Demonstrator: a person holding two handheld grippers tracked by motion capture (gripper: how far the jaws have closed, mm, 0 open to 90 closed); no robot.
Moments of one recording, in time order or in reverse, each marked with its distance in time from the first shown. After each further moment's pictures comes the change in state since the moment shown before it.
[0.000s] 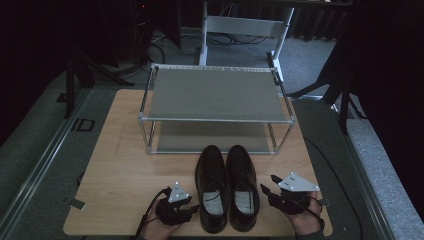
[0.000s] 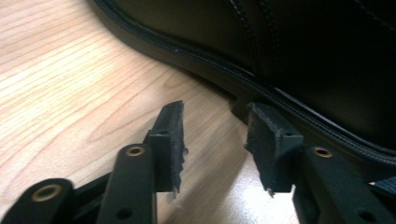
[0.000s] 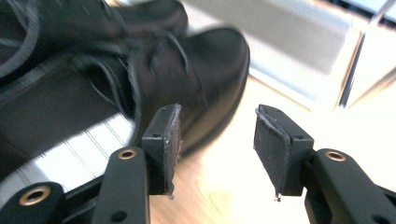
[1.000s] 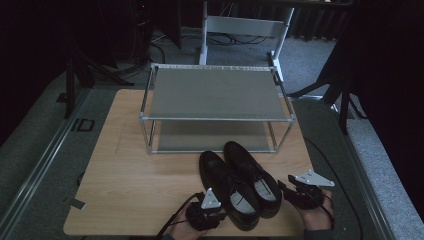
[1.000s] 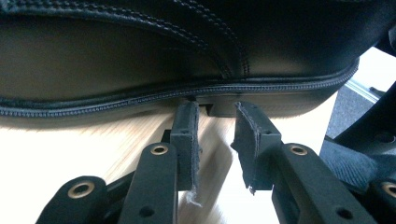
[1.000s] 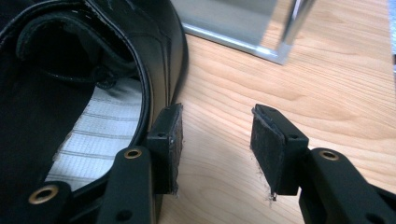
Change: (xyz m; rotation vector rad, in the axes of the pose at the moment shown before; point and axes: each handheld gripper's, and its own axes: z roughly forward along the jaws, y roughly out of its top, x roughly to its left) left arm -0.057 0.033 0.045 0.022 -0.157 0.142; right arm -0.044 -0.029 0.000 0.062 -0.118 0.184
